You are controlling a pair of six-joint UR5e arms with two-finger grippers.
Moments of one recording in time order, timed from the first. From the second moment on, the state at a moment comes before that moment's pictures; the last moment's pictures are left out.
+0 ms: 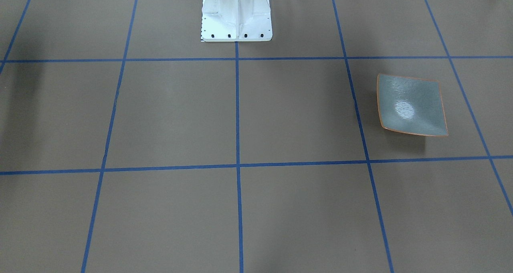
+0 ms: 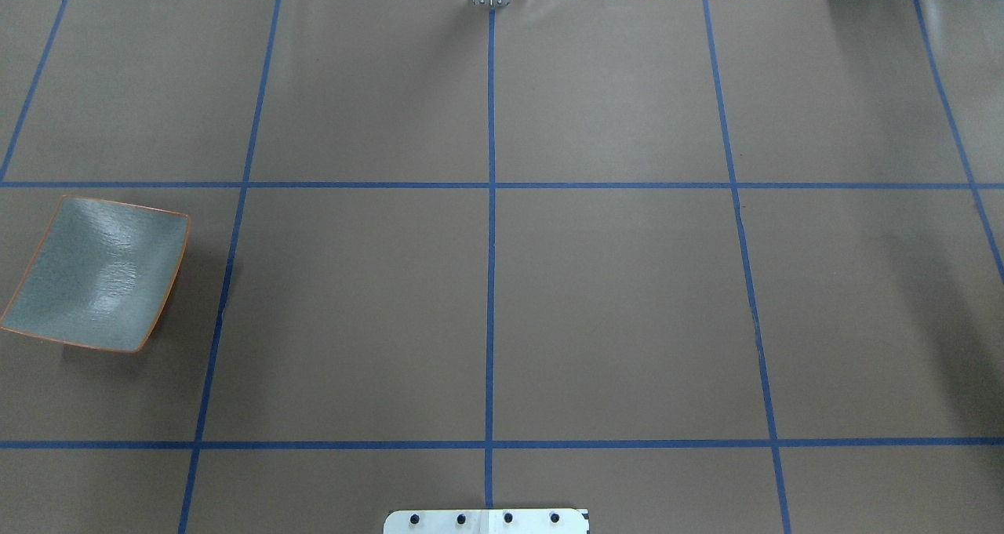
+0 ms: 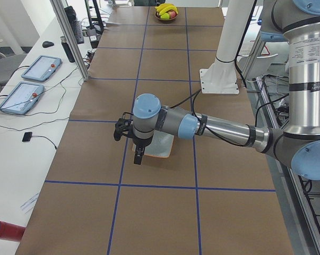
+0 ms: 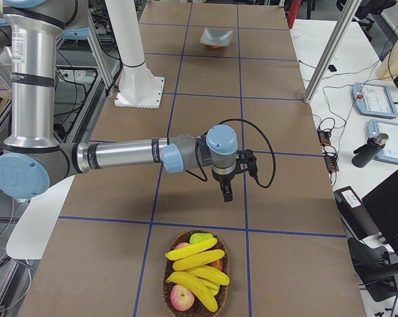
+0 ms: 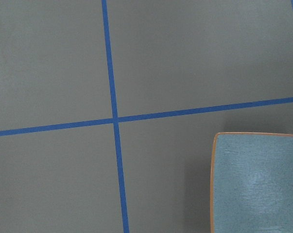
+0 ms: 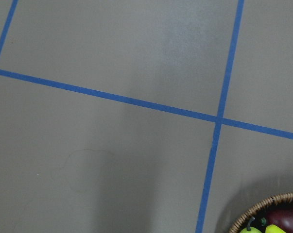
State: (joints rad) left arm -1.53 -1.48 -1.86 -1.65 -2.35 -0.12; right arm 1.49 -1.67 1.80 -1.44 2.41 0.05
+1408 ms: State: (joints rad) left arm -1.53 -1.46 -1.81 -1.69 -2.36 -0.13; right arm 1.53 -1.76 1.85 -1.44 2.43 0.05
